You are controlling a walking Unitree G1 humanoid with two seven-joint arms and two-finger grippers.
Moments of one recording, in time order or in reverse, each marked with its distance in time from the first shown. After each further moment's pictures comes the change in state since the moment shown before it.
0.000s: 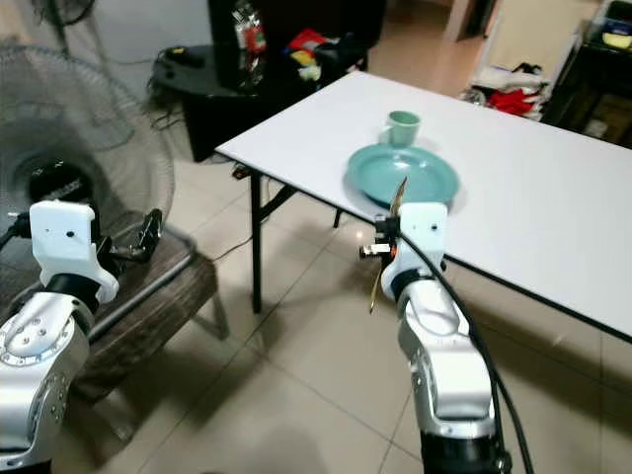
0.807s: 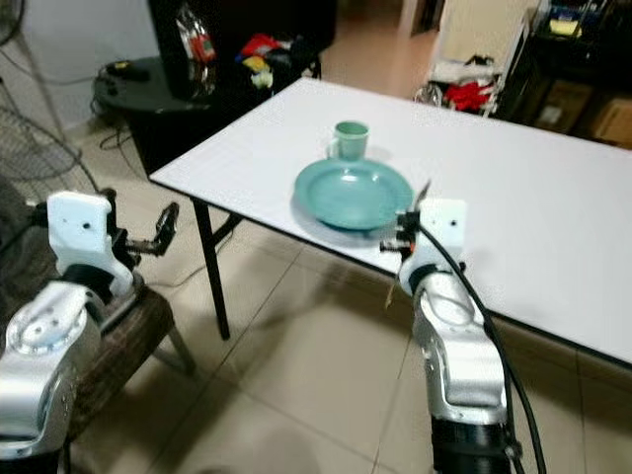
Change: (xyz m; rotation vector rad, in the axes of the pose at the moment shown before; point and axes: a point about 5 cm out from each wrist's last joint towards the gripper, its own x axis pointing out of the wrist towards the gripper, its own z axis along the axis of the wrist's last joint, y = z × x) left arm 0.006 -0.007 0.005 0.008 -0.024 -0.048; right arm 0.006 -0.013 -0.004 0.022 0.042 -0.067
